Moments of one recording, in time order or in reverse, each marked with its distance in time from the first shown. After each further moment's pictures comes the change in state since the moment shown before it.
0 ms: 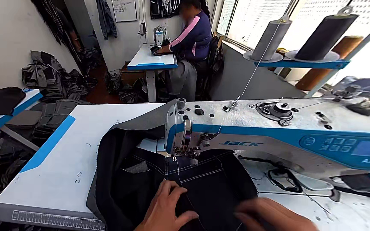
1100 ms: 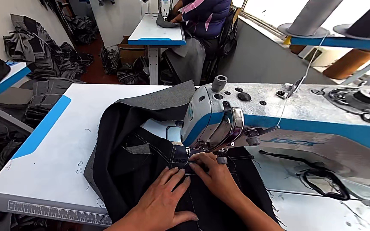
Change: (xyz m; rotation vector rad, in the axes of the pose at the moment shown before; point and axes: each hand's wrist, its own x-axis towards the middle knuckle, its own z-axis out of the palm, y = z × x) left_hand 0.001 -0.041 -0.030 0.298 -0.159 0.229; right_hand 0.132 0.029 0.141 0.115 0.247 -0.009
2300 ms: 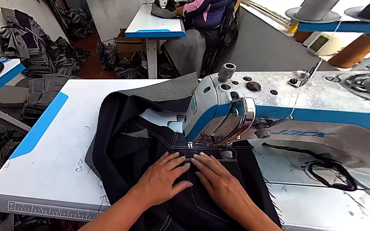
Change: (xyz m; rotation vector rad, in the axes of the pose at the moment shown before) left_hand 0.020 -0.032 -0.003 -0.038 0.058 0.043; right_hand -0.038 -0.001 0.004 -0.225 0.044 -0.212
